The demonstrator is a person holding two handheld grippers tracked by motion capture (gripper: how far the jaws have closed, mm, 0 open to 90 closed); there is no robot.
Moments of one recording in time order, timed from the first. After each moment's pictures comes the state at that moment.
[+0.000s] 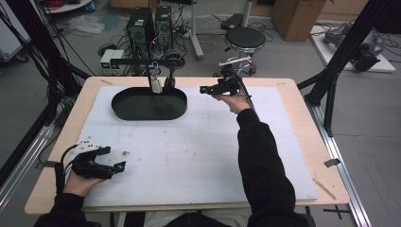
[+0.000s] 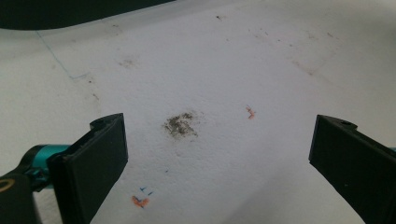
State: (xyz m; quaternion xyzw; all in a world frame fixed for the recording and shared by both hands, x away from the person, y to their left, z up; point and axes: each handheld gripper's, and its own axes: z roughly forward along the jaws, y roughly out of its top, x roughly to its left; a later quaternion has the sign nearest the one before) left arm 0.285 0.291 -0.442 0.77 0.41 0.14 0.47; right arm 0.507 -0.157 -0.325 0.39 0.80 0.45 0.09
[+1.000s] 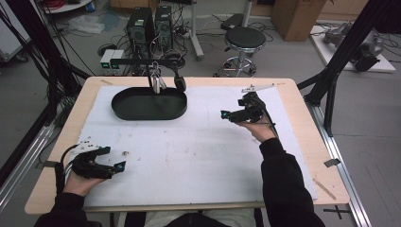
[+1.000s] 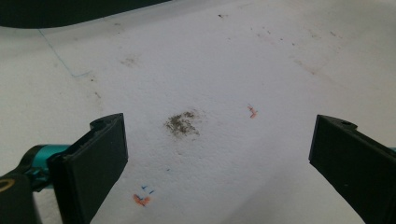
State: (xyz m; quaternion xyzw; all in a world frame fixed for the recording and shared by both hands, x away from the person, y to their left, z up) left arm 0.285 0.290 -0.442 0.77 0.41 0.14 0.46; right arm 0.433 -0.221 -0.357 0.38 0.80 0.45 0.12
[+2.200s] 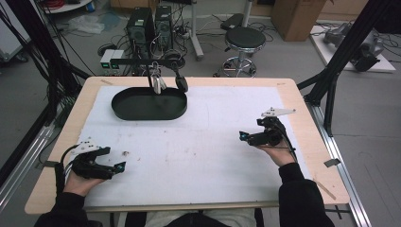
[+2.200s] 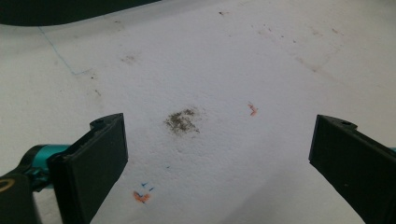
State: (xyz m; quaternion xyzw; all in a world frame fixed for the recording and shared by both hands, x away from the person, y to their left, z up) left arm 0.284 0.290 -0.441 0.78 0.41 0.14 0.46; right arm 0.374 -0.277 -0.391 0.40 0.79 0.43 0.15
